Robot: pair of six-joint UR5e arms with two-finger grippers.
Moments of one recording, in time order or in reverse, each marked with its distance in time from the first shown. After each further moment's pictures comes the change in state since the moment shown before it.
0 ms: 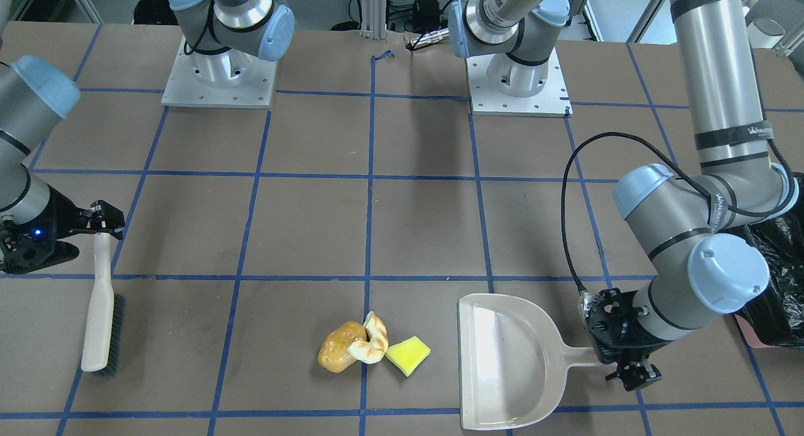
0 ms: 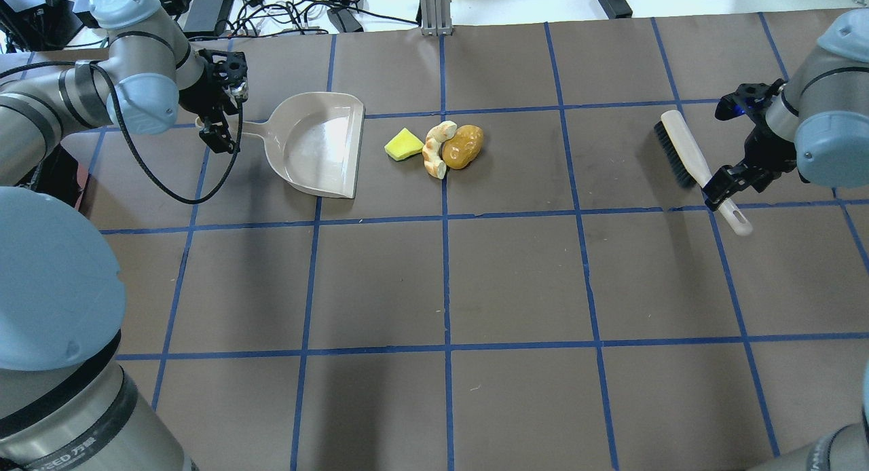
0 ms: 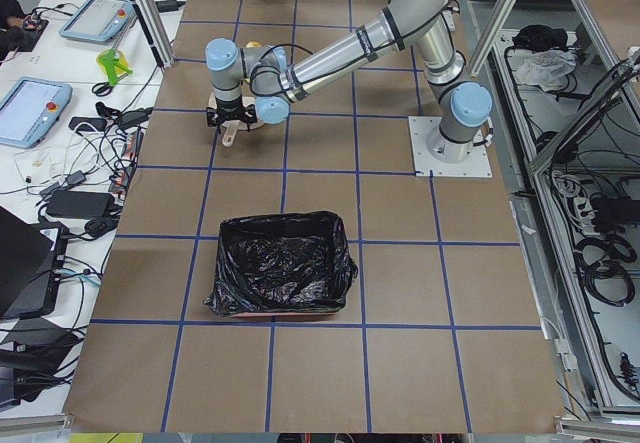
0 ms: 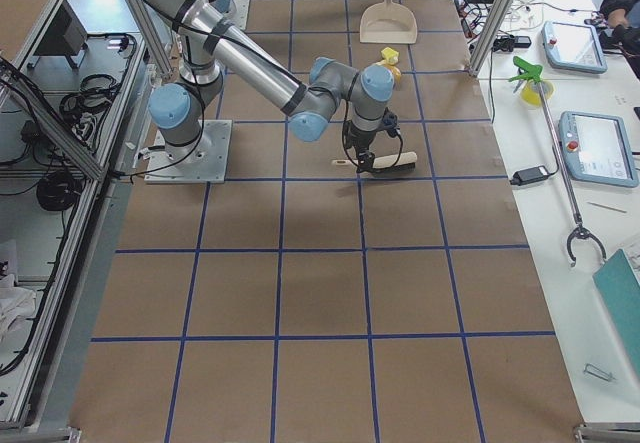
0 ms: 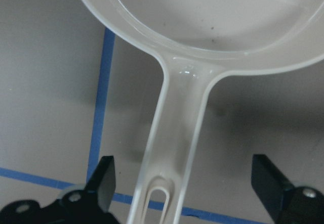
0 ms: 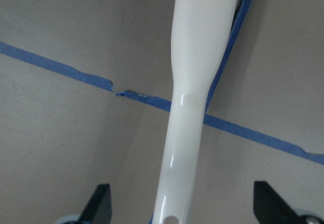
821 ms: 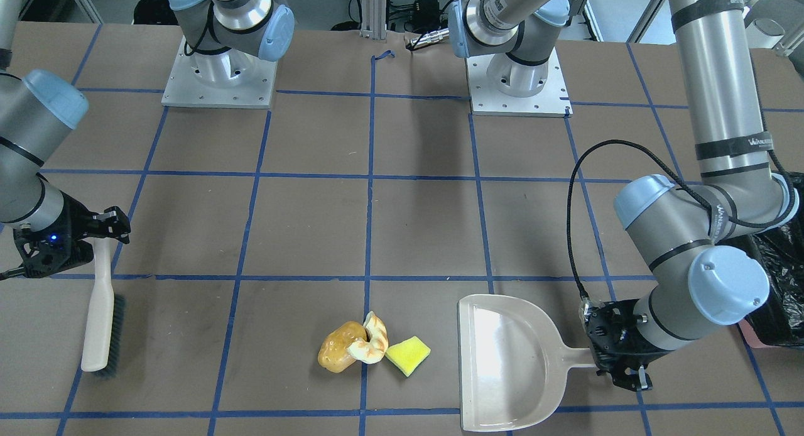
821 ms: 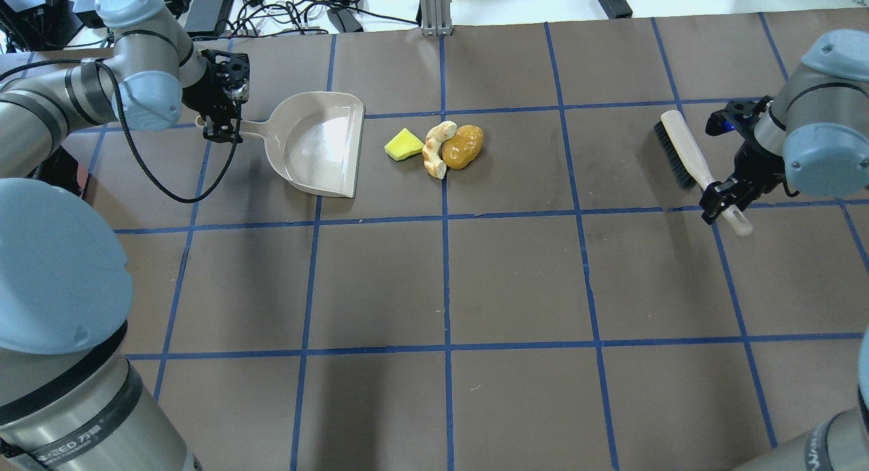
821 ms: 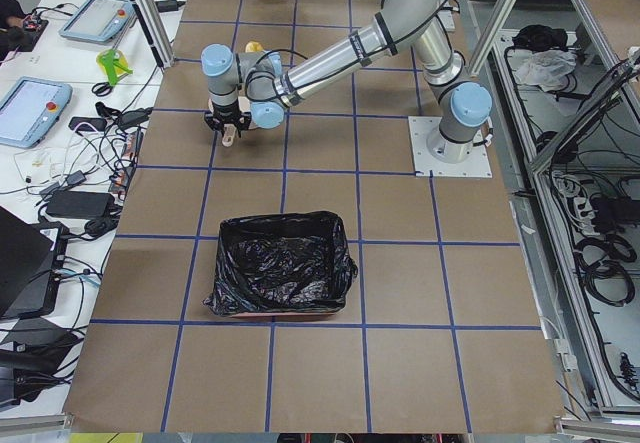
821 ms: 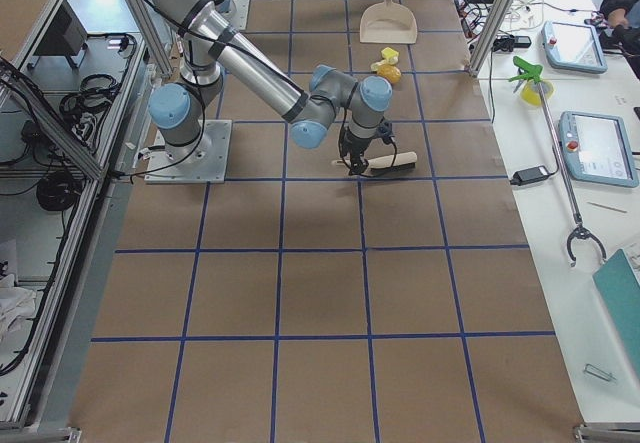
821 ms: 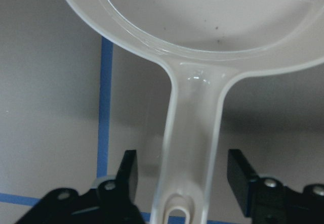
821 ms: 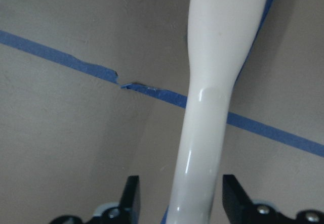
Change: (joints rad) left arm -0.003 -0.026 0.030 -0.012 0.008 0.063; right arm -0.001 0.031 0.015 -0.005 0.000 0.000
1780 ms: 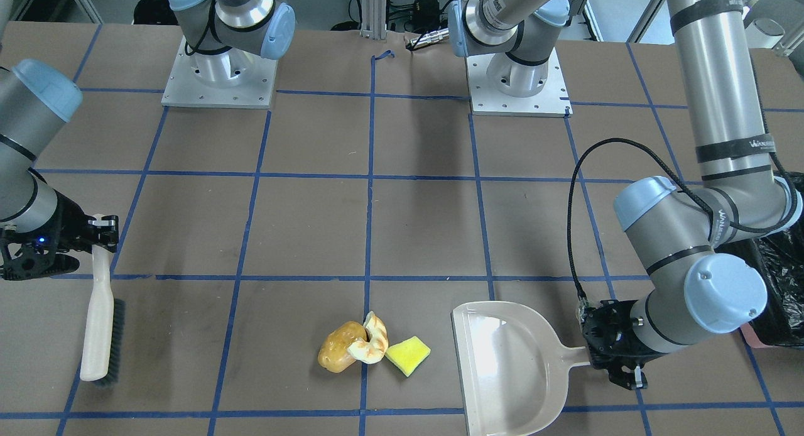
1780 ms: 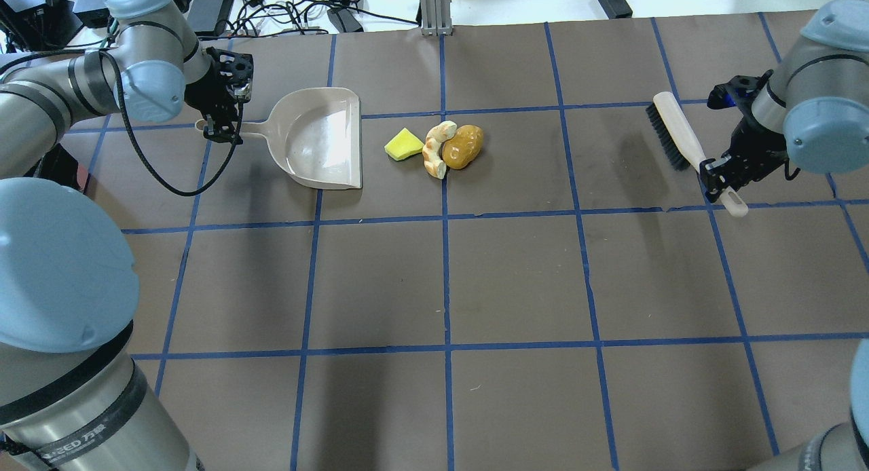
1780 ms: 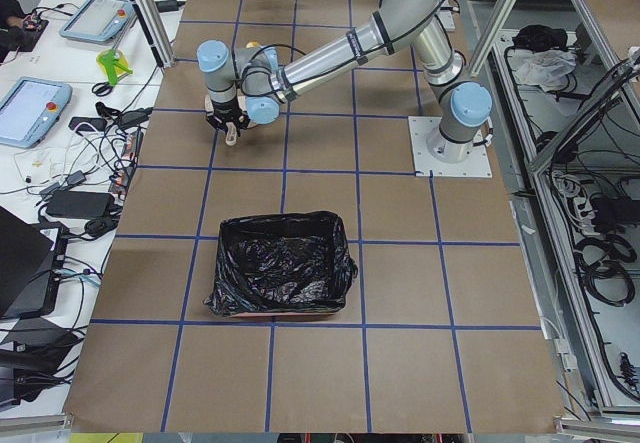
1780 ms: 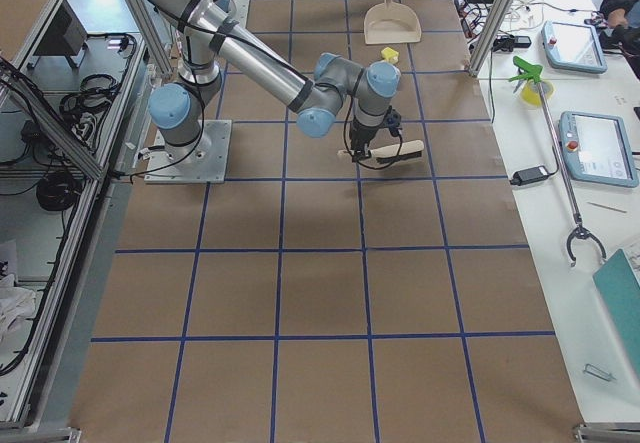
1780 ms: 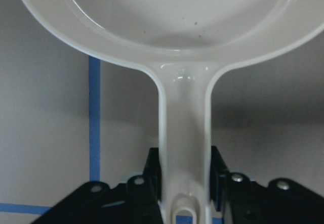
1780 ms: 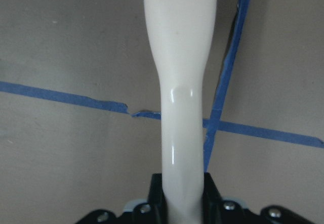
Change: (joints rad) left arm -0.014 -0.008 0.031 -0.067 0.043 0.003; right arm 0.072 -0.017 -0.082 0.070 0.016 0.275
